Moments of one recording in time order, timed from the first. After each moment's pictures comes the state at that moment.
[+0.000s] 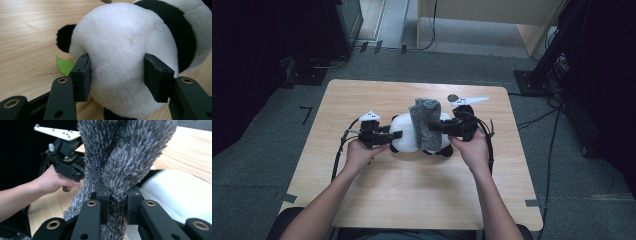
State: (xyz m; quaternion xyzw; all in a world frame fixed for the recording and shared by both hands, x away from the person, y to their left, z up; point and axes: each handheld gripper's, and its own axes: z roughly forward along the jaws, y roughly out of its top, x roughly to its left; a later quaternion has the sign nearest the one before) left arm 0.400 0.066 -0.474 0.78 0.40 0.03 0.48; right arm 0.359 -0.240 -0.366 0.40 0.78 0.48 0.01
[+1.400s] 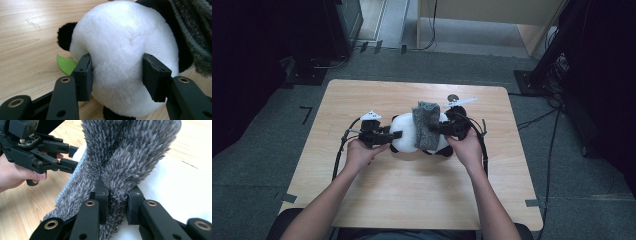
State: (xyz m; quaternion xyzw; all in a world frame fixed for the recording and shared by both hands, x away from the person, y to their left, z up) left arm 0.400 0.064 -0.472 0.78 0.41 0.03 0.47; right arm 0.381 -0.237 -0.398 0.44 0.79 0.42 0.04
